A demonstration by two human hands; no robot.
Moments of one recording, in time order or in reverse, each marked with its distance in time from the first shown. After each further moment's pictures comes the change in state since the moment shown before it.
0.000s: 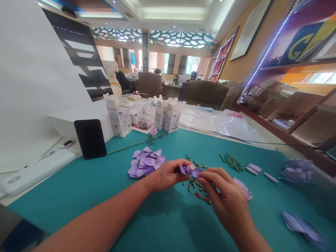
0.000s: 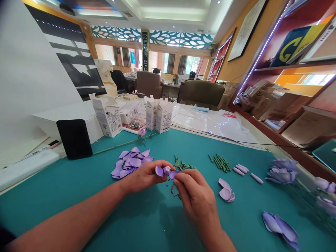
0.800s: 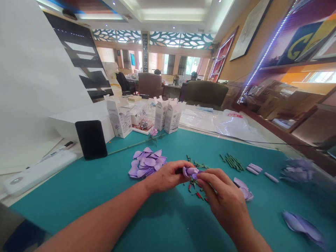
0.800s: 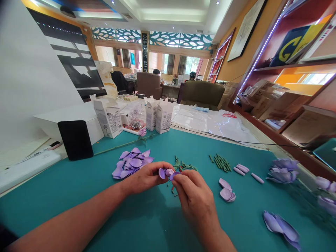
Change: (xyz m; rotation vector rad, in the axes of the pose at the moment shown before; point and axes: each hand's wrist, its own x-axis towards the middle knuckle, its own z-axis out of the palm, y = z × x) left_hand 0.000 0.004 0.004 0.004 -0.010 0.014; right_hand -0.001 0.000 0.005 -0.034 0.033 -0.054
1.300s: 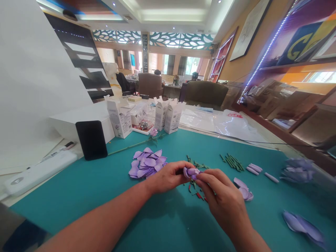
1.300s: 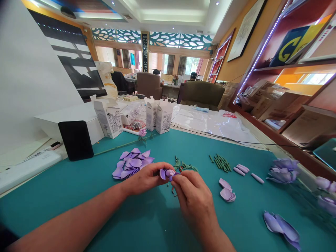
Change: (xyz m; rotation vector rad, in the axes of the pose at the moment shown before) left_hand -0.002 0.001 0.001 -0.028 -0.006 -0.011; right_hand 0.002 0.005 -0.003 -0.103 -0.040 -0.139
